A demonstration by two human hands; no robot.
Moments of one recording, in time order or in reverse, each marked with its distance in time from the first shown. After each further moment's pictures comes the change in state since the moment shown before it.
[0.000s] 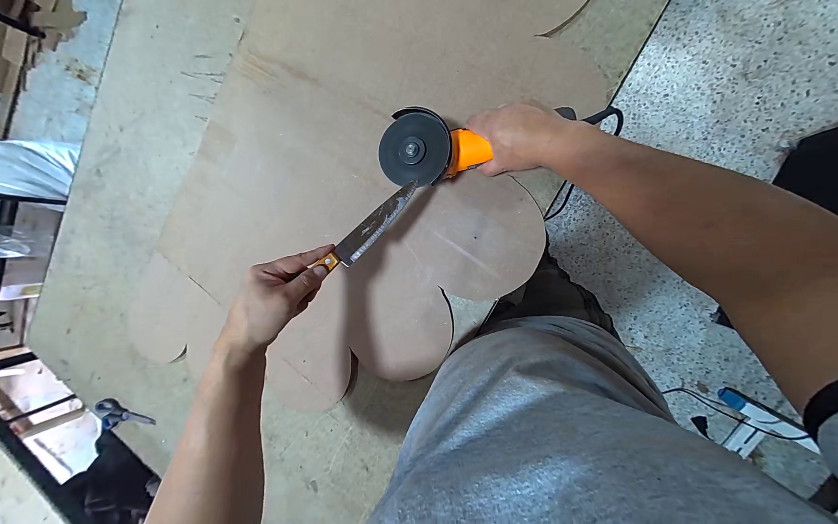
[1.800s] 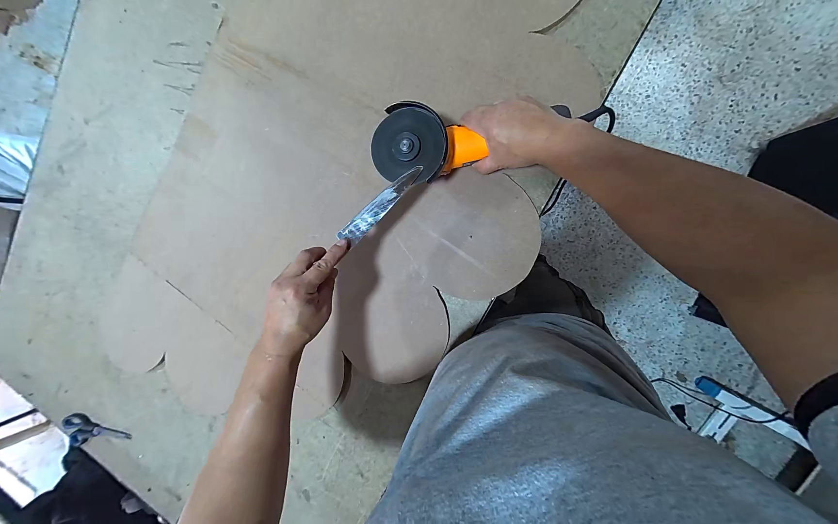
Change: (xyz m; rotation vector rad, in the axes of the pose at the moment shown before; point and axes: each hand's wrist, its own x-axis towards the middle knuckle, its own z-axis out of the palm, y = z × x) left_hand 0.022 -0.054 0.033 0.701 0.184 0.584; right_hand 0.002 -0.002 -0.001 -0.002 -0.015 0.022
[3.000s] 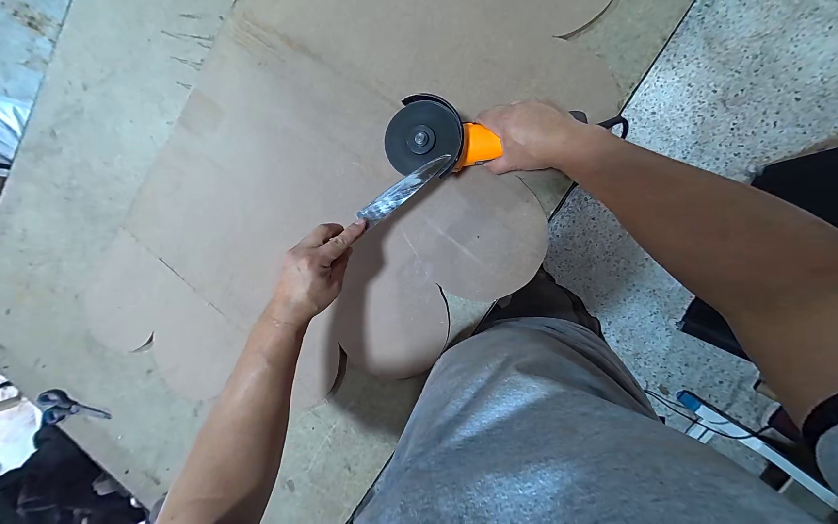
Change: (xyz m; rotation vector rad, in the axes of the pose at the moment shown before) left_hand 0.021 -0.006 0.008 -0.080 -0.008 0.042; right_hand 0.004 0.000 0.001 0.004 -0.003 -0.002
